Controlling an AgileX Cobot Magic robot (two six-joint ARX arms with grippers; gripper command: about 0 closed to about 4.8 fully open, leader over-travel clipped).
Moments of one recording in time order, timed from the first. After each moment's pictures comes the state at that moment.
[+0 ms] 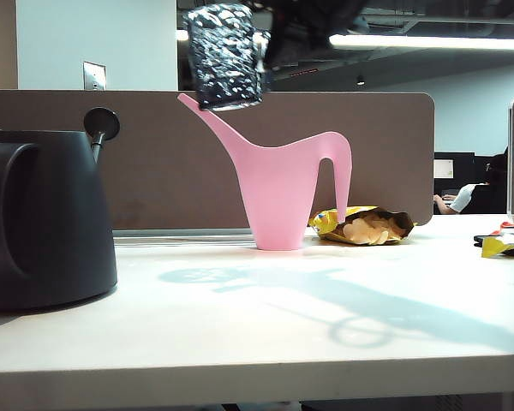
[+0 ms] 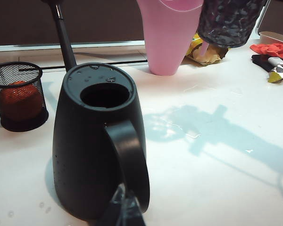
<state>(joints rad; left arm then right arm) -0.04 0.01 0.38 -0.54 0.33 -0.02 0.58 1.61 1.40 -0.08 -0.03 -0.07</state>
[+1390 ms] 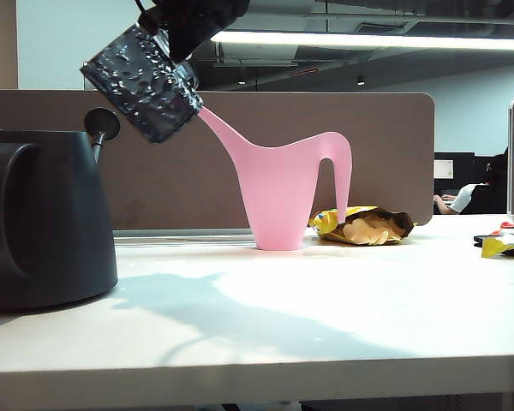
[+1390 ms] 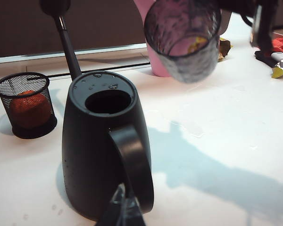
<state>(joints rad) -0.04 0.00 0.43 -0.60 0.31 0.04 0.87 1.79 1.65 -0.23 0.30 -0.63</state>
